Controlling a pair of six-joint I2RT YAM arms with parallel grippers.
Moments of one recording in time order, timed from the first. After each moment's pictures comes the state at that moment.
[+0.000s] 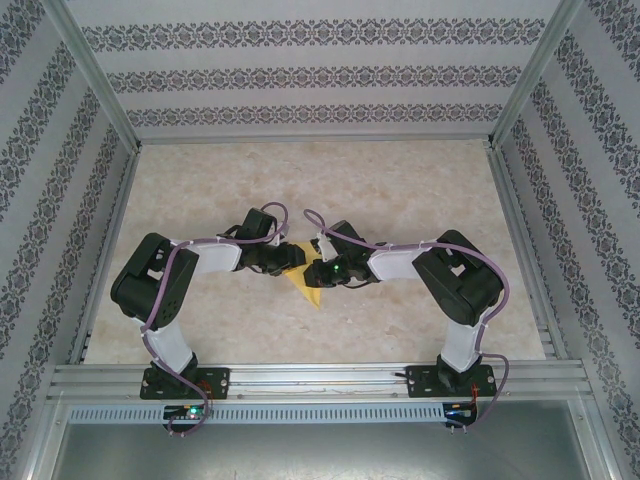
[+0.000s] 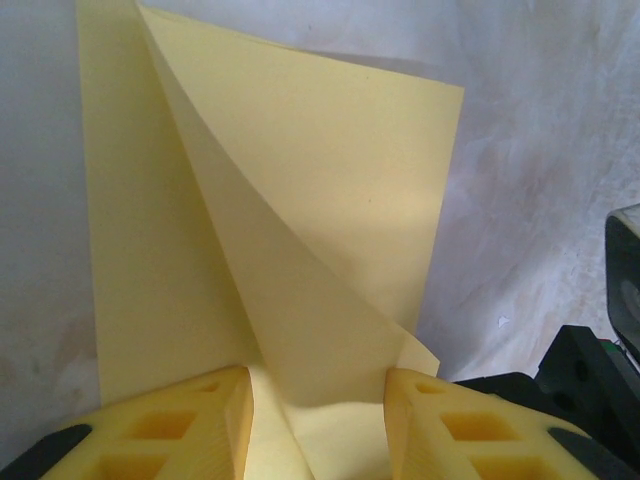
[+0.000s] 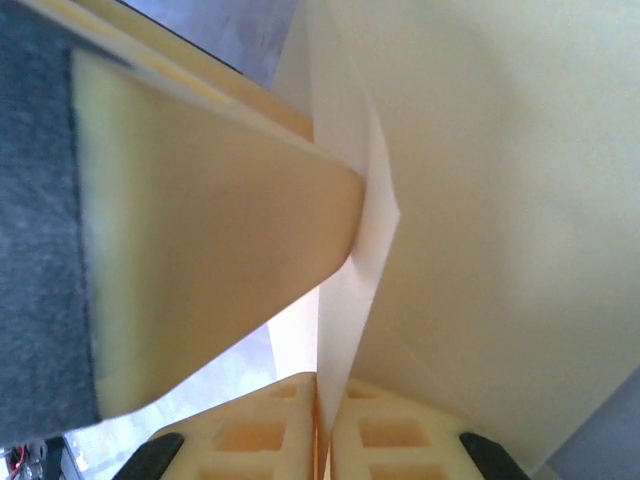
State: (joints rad) left arm -0.42 1.77 0.84 -0.05 0.54 -0.73; right arm 0.70 1.85 0.87 0.04 -0.56 0.59
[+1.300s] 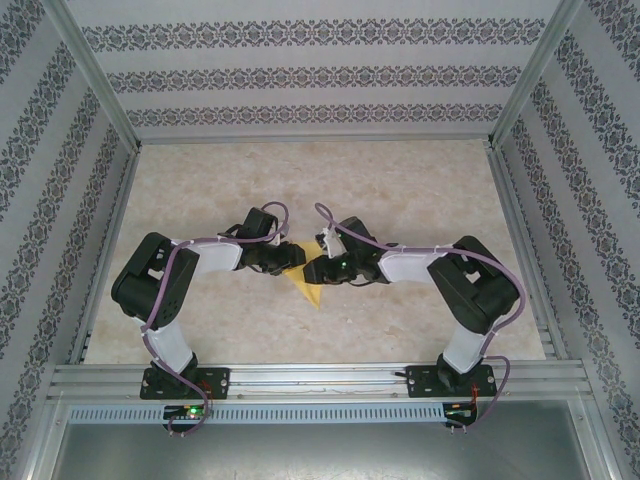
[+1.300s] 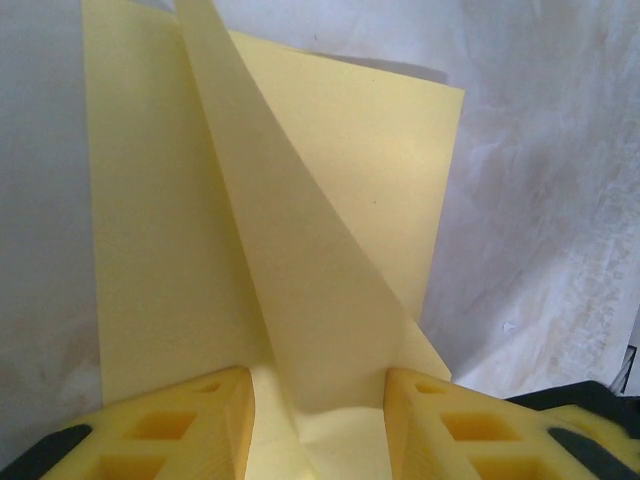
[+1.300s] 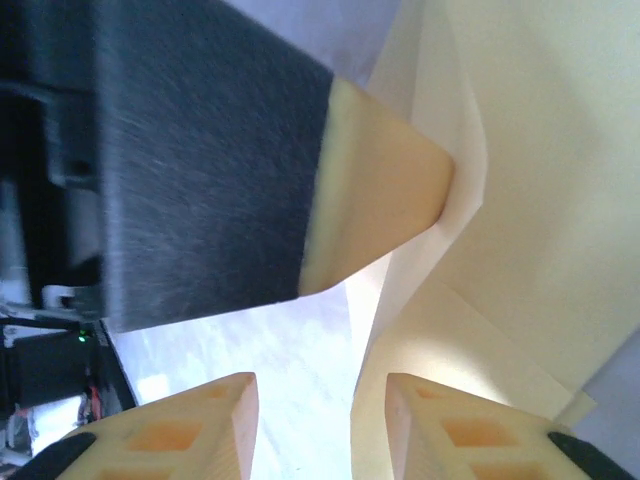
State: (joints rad) left arm -0.42 1.77 0.85 -0.07 0.52 -0.73; right arm 0.64 1.74 0.81 0.09 -0.65 0.62
